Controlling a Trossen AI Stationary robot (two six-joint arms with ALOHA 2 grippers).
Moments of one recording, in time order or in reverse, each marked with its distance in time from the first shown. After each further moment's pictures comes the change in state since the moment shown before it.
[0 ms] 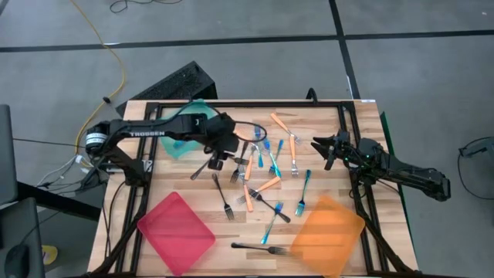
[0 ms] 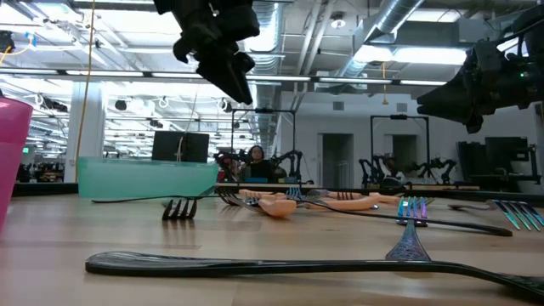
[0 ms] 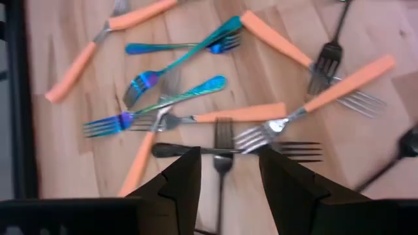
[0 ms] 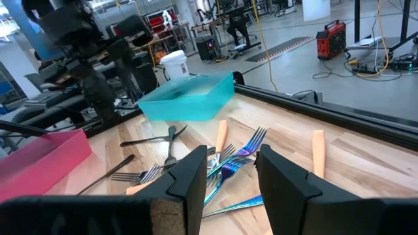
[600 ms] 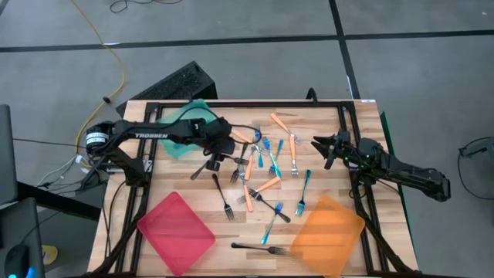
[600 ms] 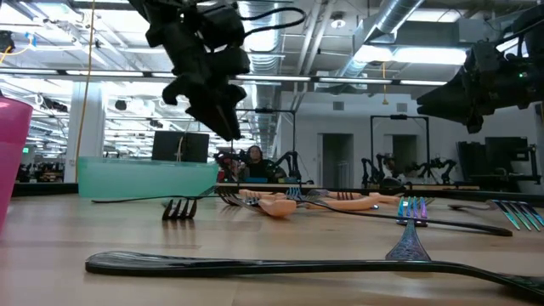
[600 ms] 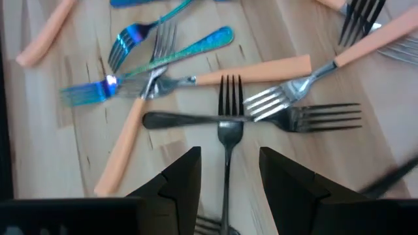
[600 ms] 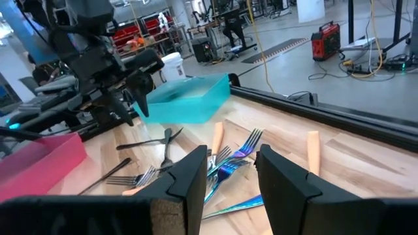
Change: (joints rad) left arm 0.044 0.001 -0.217 0.195 -0.010 0.064; right arm -0.006 0.000 0.000 0.002 0.013 -0.005
